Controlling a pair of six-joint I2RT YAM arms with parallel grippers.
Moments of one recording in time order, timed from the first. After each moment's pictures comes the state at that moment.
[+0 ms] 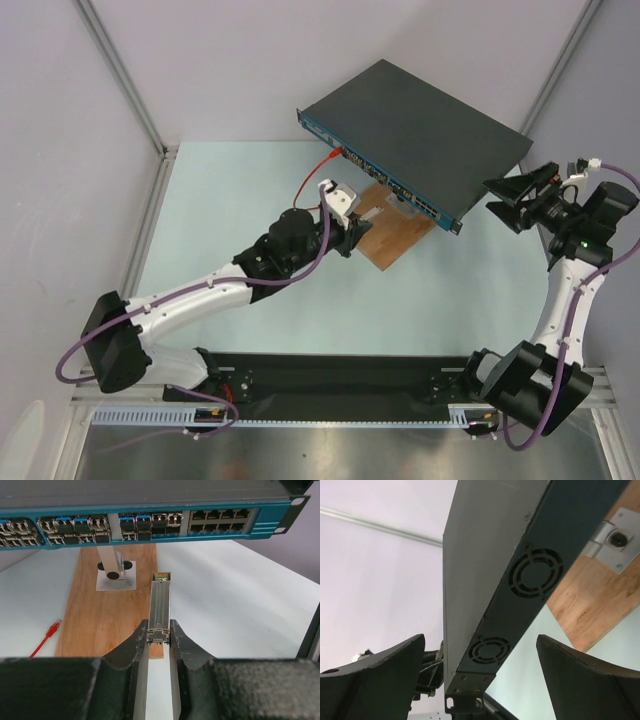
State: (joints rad) left arm -0.95 1.32 1.01 0.23 -0.04 -0.06; right arm -0.57 1.11 1.05 -0.26 -1.15 0.82
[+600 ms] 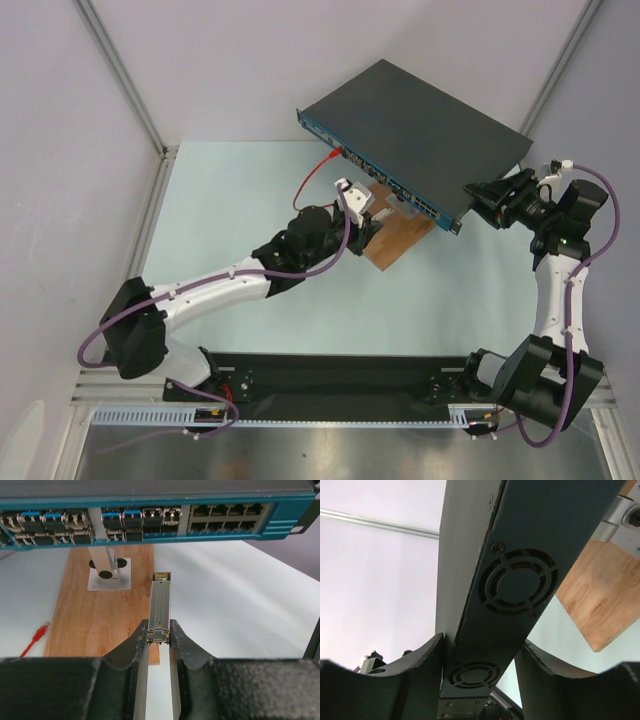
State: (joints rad) left arm -0.96 1.44 1.05 0.28 -0.05 -0.08; right arm -0.42 1.16 0.96 -0.10 -1.07 0.95
